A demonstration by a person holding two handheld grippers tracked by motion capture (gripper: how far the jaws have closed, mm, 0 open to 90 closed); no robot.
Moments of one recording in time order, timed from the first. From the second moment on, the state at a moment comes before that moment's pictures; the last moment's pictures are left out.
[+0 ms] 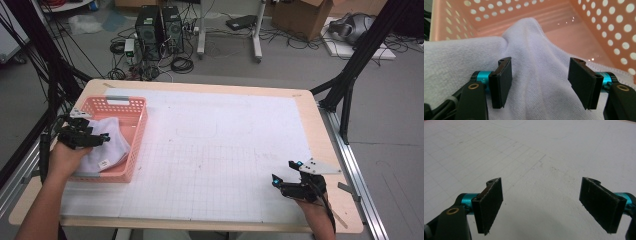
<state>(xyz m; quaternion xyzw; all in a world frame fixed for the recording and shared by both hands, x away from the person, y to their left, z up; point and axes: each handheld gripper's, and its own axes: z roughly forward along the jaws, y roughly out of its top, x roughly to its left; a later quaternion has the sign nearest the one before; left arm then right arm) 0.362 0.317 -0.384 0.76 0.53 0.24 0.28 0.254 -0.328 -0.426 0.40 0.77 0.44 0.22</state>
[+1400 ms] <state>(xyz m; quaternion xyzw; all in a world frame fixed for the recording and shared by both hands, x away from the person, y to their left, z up) 0.381 0.282 -0.411 0.81 0.48 0.20 0.25 0.253 -0.326 -0.426 0.40 0.77 0.44 0.22</state>
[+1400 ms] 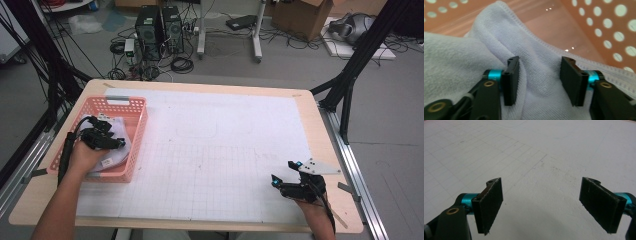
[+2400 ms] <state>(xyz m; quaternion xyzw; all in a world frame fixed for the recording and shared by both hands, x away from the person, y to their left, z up) 0.373 0.327 -0.398 0.73 0.58 0.26 0.26 0.254 -0.325 -0.427 0.40 0.78 0.44 0.21</state>
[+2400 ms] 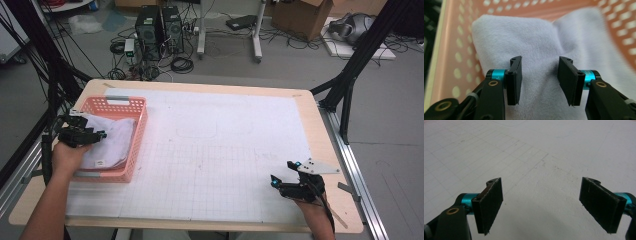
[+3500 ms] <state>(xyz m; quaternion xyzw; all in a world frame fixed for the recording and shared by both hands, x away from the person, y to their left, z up) 0.357 0.320 -0.382 0.69 0.53 0.25 0.43 0.254 -0.328 -0.426 0.41 0.77 0.44 0.21</state>
